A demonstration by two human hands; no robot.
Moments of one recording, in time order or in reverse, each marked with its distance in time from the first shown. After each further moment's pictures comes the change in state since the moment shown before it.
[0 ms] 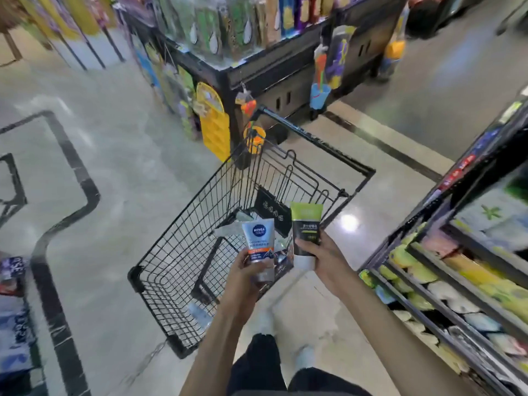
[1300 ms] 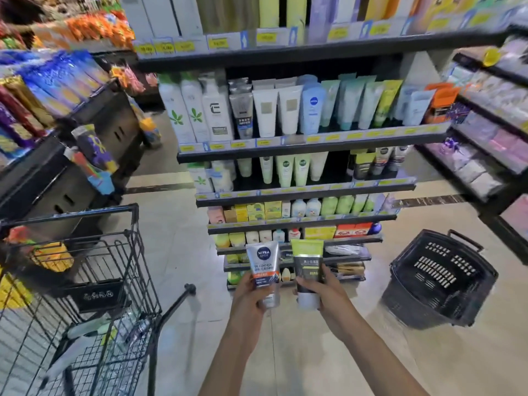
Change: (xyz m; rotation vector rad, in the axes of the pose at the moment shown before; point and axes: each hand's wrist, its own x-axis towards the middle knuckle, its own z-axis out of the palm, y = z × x) left_hand -0.252 -0.271 0.195 0.502 -0.712 -0.250; right_hand -0.452 0.136 -0.229 0.357 0.789 -0.401
